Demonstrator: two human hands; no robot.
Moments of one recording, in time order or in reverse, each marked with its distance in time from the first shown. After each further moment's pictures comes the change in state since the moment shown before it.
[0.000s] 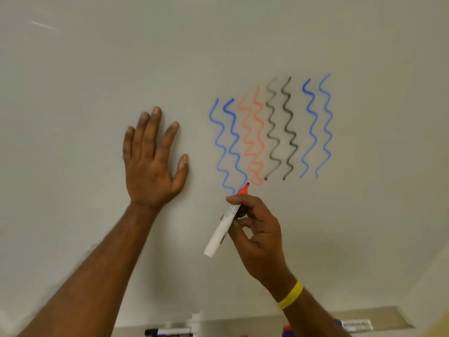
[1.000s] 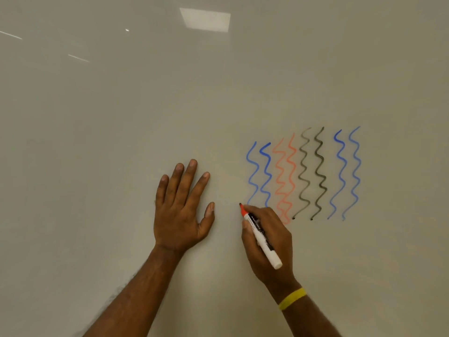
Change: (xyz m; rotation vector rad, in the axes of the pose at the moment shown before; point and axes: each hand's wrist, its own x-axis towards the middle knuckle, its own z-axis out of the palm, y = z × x) left_hand -0.029 -0.008 0.003 -0.006 0.000 0.015; right_hand 0.050 0.021 0.026 -0.487 0.076 -0.269
